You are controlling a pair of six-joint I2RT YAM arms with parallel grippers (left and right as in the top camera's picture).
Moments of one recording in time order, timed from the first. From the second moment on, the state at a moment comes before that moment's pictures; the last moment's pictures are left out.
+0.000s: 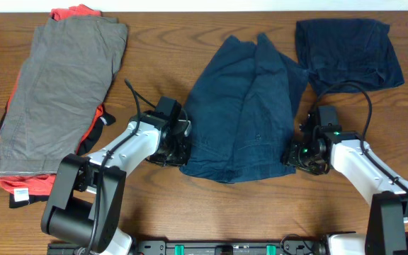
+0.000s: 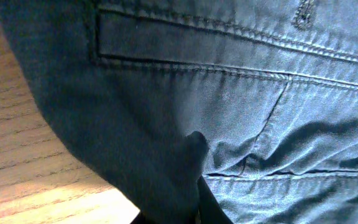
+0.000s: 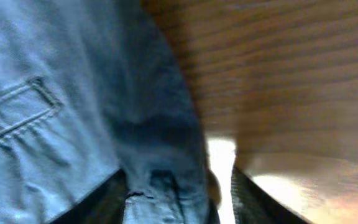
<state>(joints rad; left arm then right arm) -0.35 1.72 0.90 -0.71 0.30 -0.15 0.10 1.53 0.70 -0.61 -0.23 0.40</state>
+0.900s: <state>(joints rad) -0.13 1.51 1.41 -0.89 0.28 -0.19 0.06 1.43 1.26 -0.87 -0.28 0.29</state>
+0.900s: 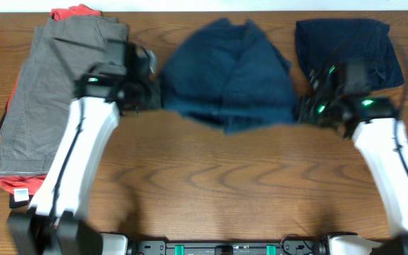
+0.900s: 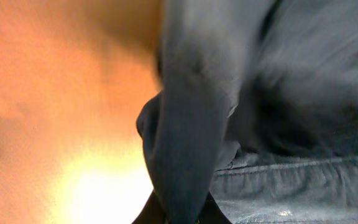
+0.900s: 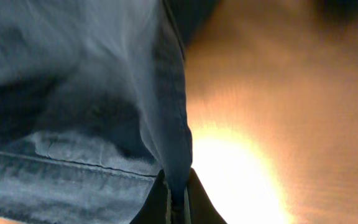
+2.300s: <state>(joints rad) -0.14 0.72 1.54 -1.05 0.39 -0.34 0.05 0.97 1.92 -1.48 -0.21 0.39</state>
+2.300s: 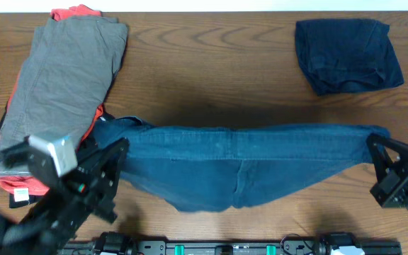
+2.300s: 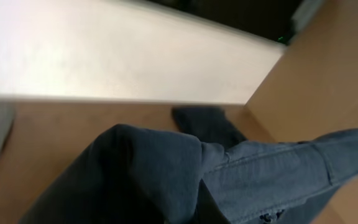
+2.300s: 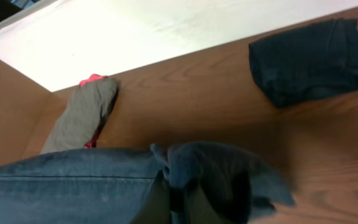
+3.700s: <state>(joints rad) -0.11 1.95 1.48 -0.17 0.02 -0.36 0.16 2.18 1.91 -0.45 0.09 0.25</state>
